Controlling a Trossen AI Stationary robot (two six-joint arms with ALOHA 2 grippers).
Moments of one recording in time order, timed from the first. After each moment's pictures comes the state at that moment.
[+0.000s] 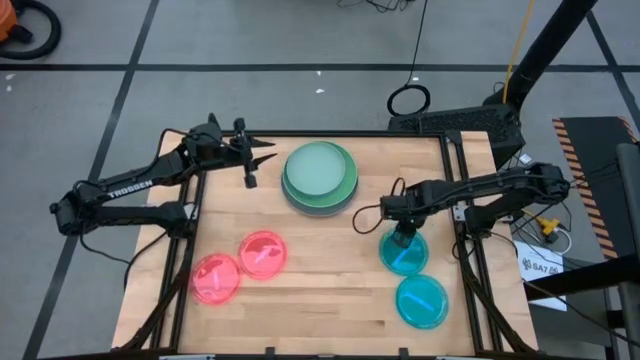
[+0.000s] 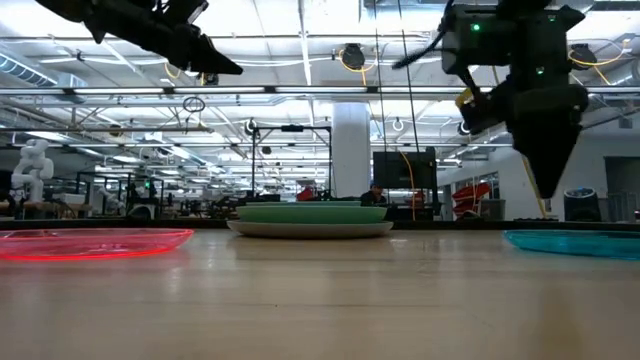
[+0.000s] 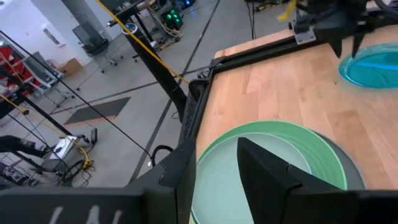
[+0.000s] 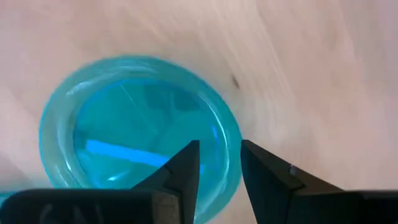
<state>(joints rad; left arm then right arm) 0.53 0.93 0.72 -0.04 0.18 0.52 -0.01 1.36 0.81 -0.99 -0.02 0.50</state>
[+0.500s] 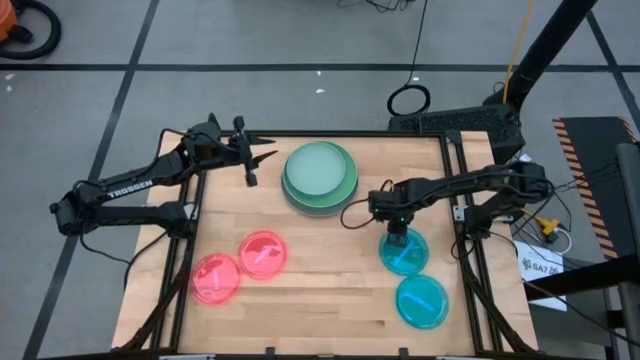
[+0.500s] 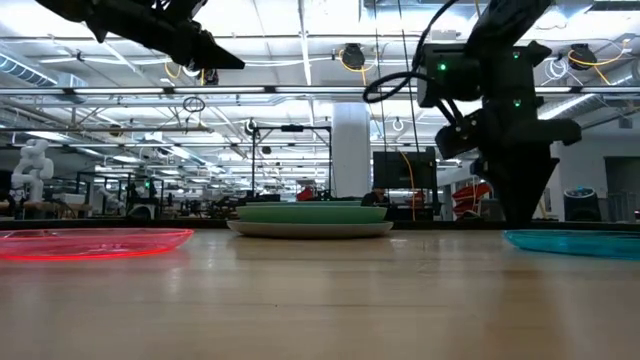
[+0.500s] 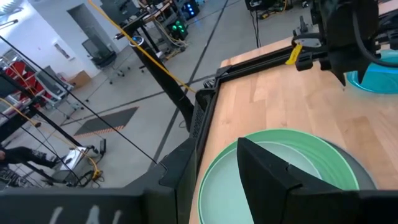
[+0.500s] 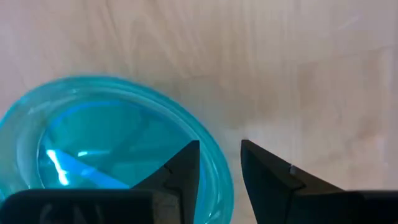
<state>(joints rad) 0.53 0.93 0.72 0.00 0.18 0.55 -0.09 1.52 0.81 -0.84 -0.08 0.13</state>
